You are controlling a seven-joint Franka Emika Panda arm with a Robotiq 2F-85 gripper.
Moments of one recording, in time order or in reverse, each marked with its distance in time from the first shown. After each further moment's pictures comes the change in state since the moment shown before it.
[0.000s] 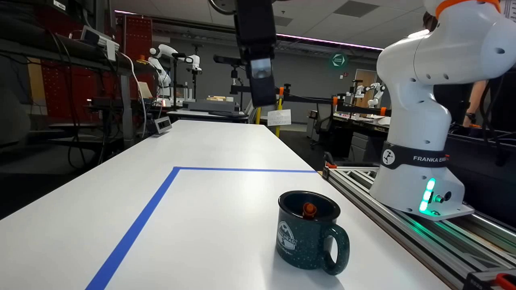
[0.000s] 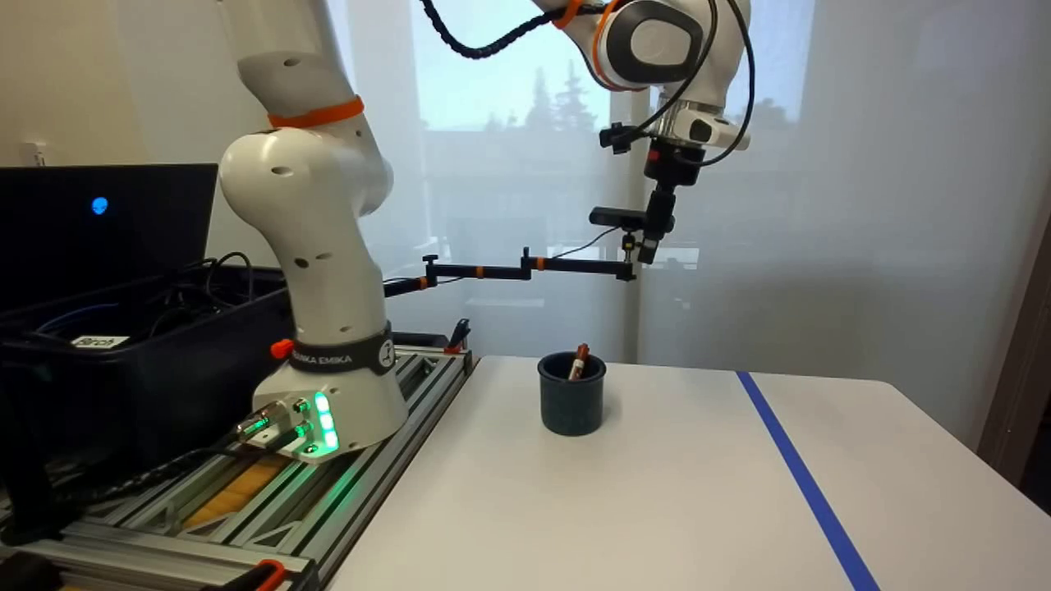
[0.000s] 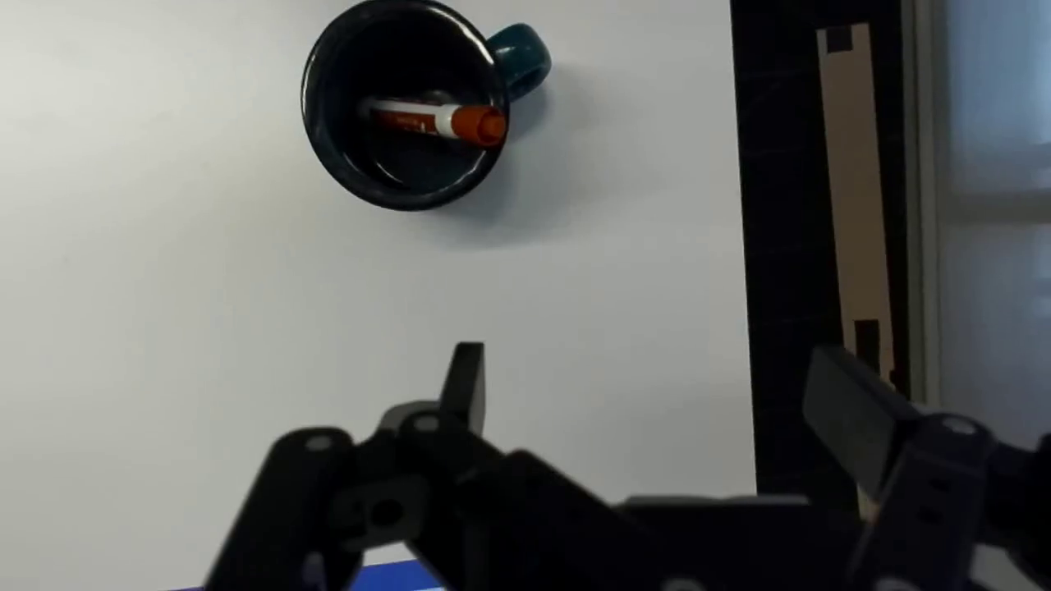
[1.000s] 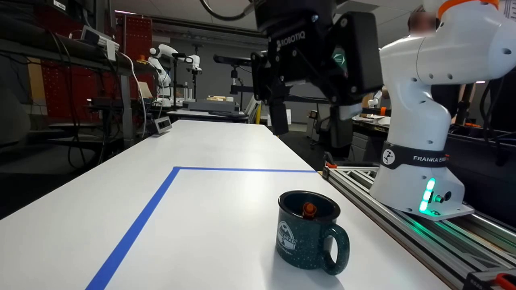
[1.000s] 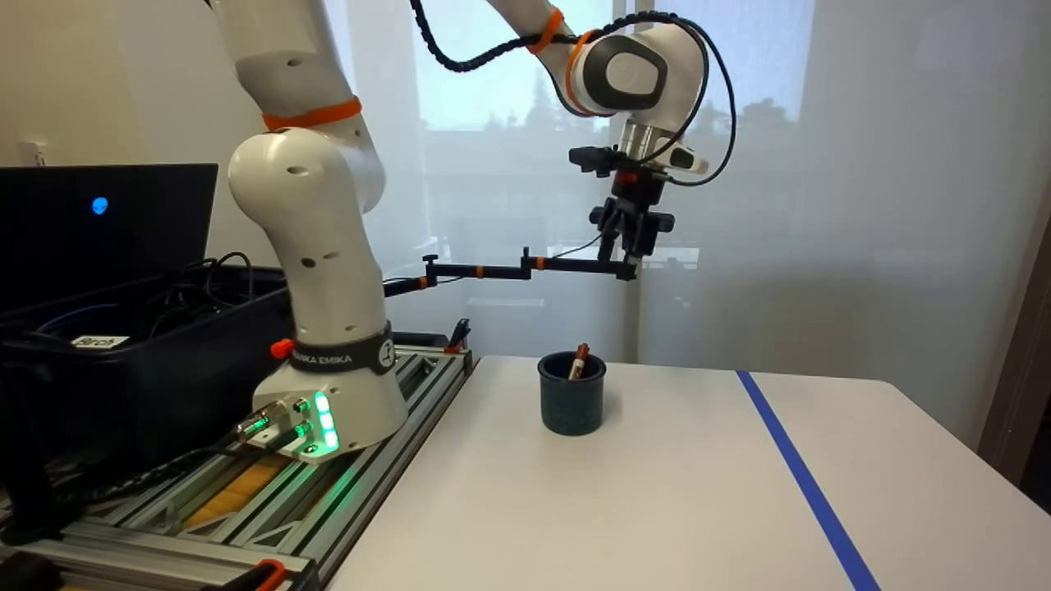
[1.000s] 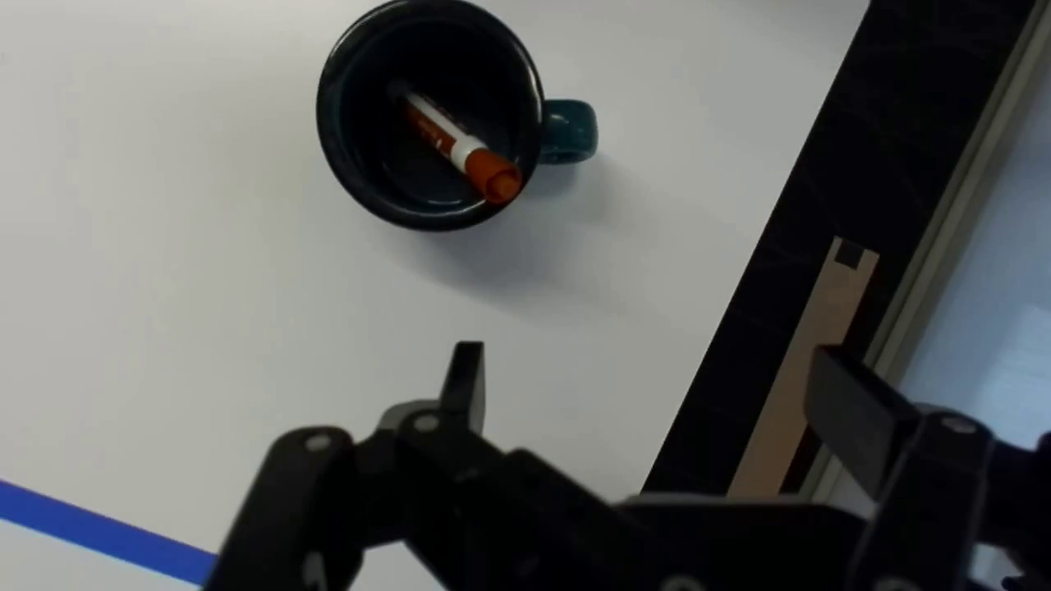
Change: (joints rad) arm 0.107 -0.012 0.018 -0.091 -0.057 0.034 -0.381
